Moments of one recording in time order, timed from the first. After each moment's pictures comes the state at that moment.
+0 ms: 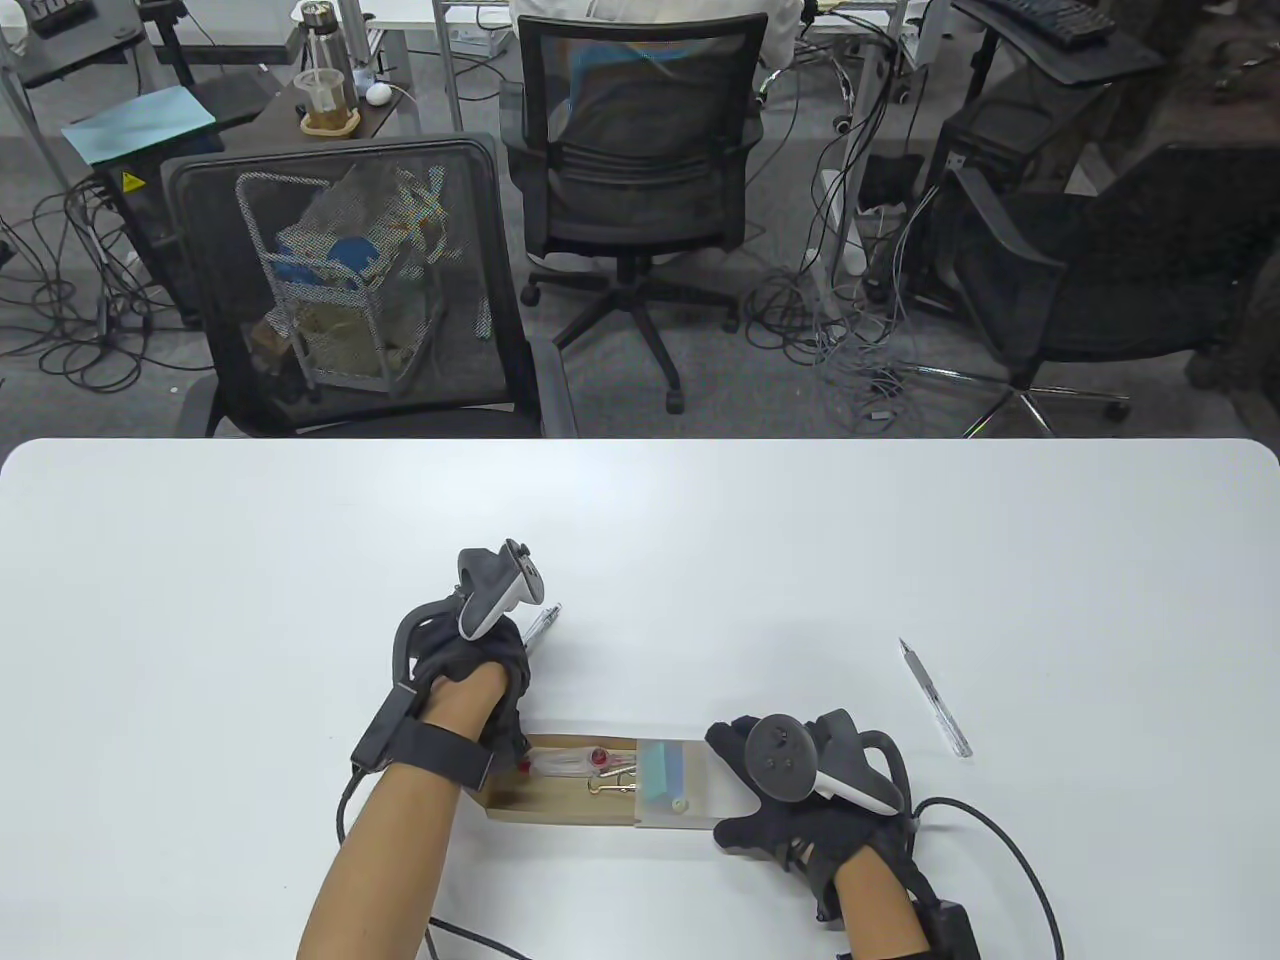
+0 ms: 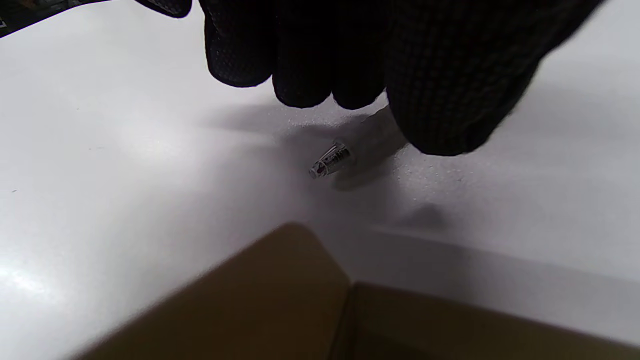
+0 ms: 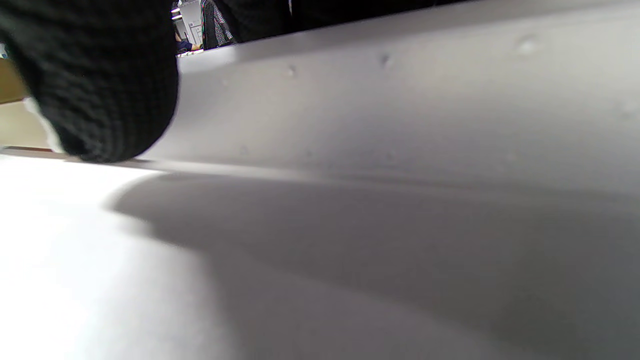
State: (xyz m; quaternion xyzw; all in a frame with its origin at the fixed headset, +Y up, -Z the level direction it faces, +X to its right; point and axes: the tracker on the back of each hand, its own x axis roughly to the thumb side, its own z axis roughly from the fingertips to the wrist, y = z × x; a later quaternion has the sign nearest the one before) left_hand -0.171 -0.744 -0.446 -0.28 0.21 -0.04 0.93; right_hand 0.133 -0.767 -0.314 0.18 0.14 0.97 0.08
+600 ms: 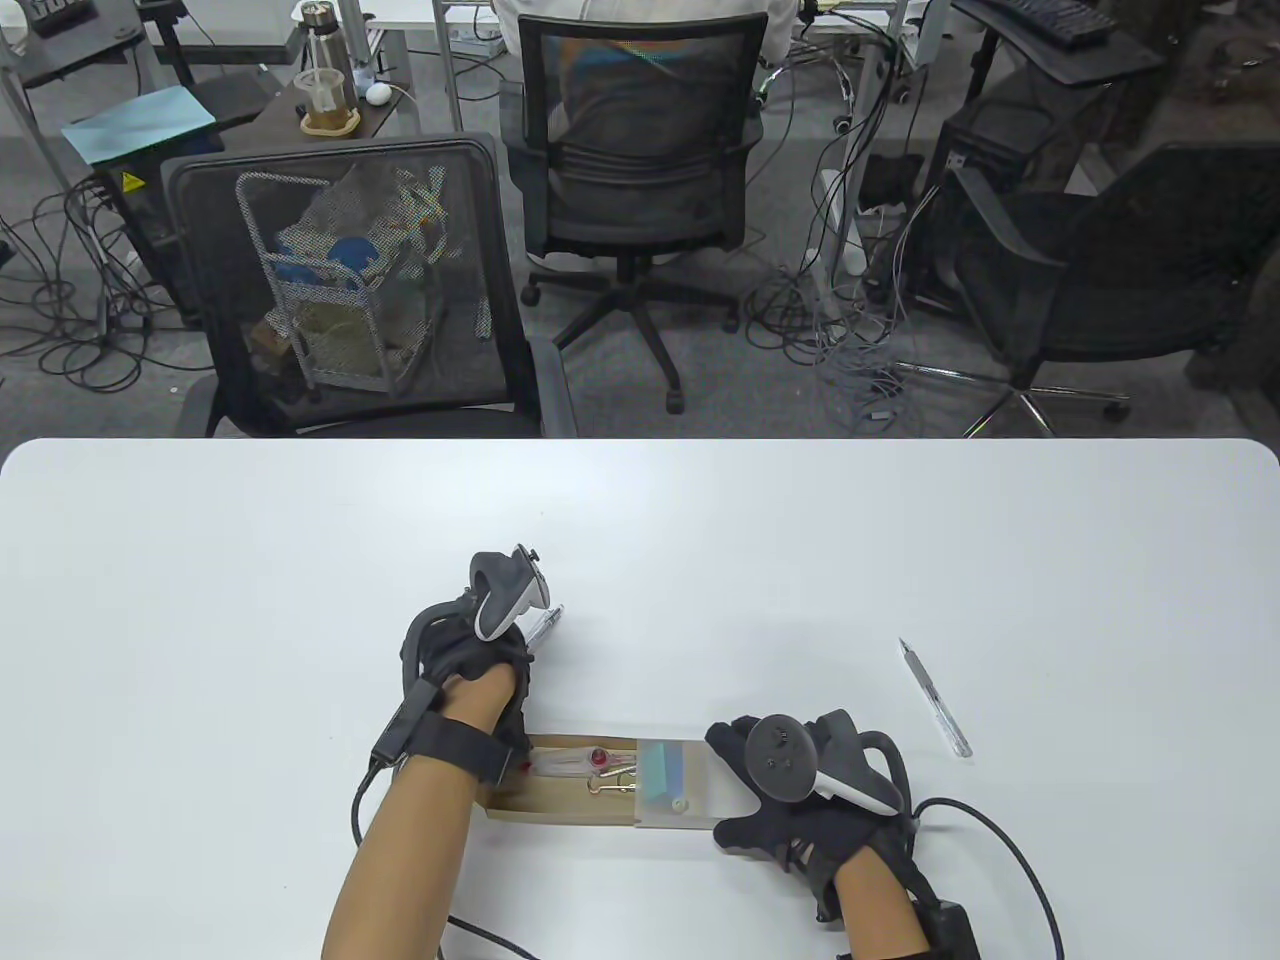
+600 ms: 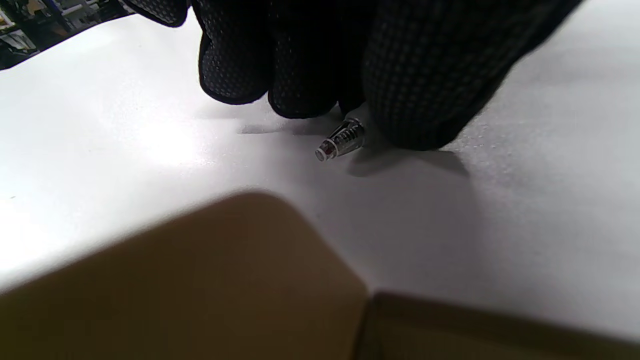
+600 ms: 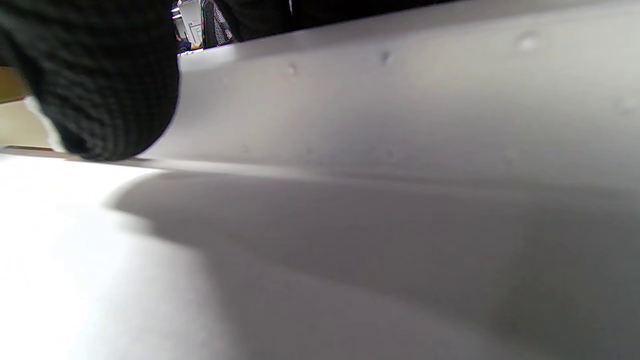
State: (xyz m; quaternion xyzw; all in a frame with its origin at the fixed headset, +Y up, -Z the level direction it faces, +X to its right) left_hand -0.172 -0.751 -0.448 -0.27 0.22 -0.07 0.93; right_hand 0.133 -0.767 -0.314 0.18 0.14 0.97 0.08
